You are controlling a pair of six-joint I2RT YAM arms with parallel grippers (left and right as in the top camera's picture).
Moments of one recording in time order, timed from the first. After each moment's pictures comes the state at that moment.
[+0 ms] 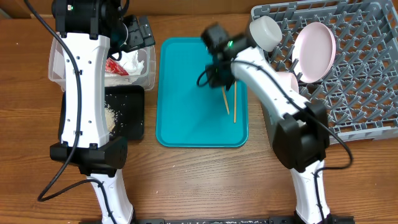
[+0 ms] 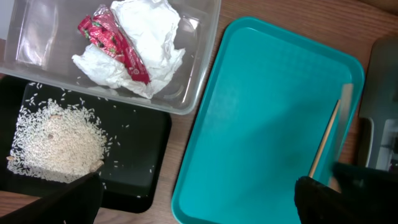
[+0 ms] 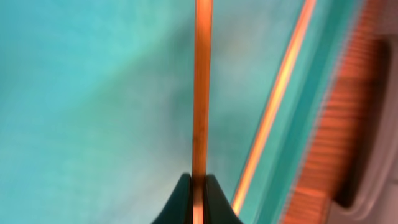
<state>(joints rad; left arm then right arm) -0.10 2.10 2.63 -1.68 -0.02 -0.43 0.50 2.24 2.11 -1.22 0.06 0.30</state>
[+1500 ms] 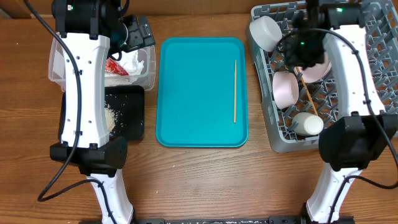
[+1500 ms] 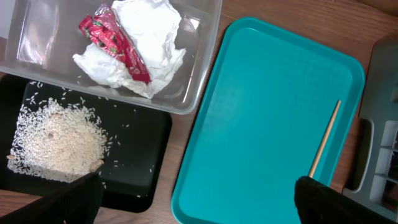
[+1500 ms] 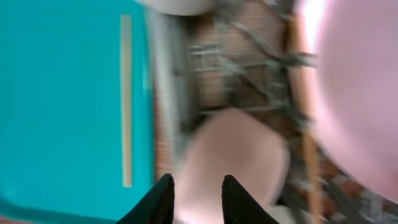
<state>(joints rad) -0.10 2.10 2.63 -1.68 -0.02 -0.44 0.07 2.11 2.17 -1.42 -0.15 0.07</state>
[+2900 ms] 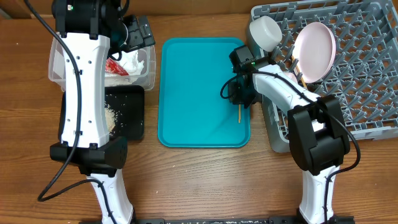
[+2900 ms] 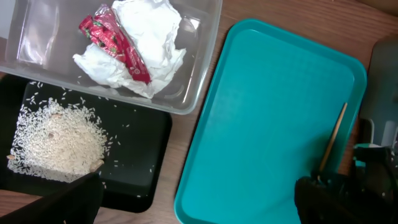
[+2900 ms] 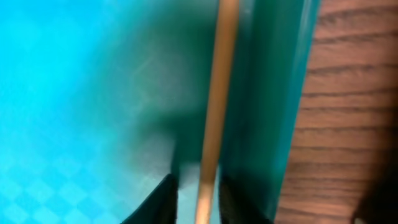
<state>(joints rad) -0.10 2.10 2.63 -1.68 -0.02 -0.44 0.38 2.15 1.57 -0.85 -0.03 0.35</state>
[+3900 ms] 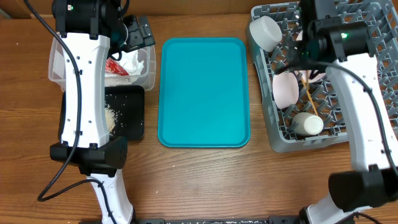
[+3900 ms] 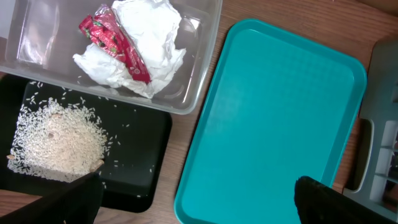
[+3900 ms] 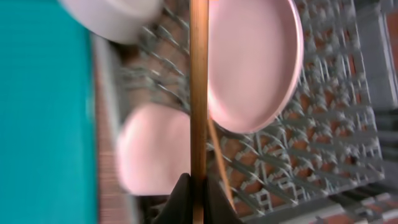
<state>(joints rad) -0.10 2.10 2.63 -1.68 -0.02 -0.44 0.14 1.79 1.91 -1.31 0.29 0.12</state>
